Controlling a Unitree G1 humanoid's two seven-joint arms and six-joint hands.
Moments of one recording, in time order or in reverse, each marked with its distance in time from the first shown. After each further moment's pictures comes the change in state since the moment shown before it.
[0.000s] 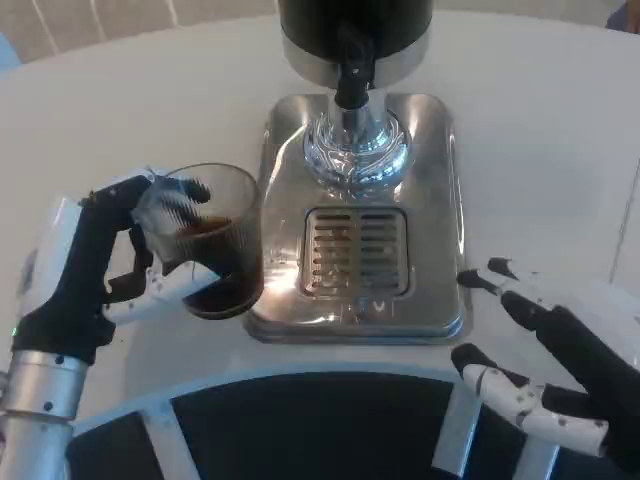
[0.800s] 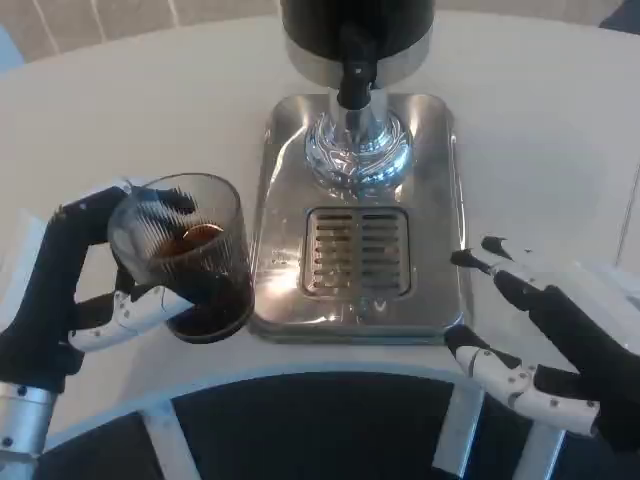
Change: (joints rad) left arm 0.145 0.000 0.074 -0.194 -0.109 -0.023 -0.139; right arm -0.055 -0.008 0.018 0.019 -0.025 0.000 -0.002
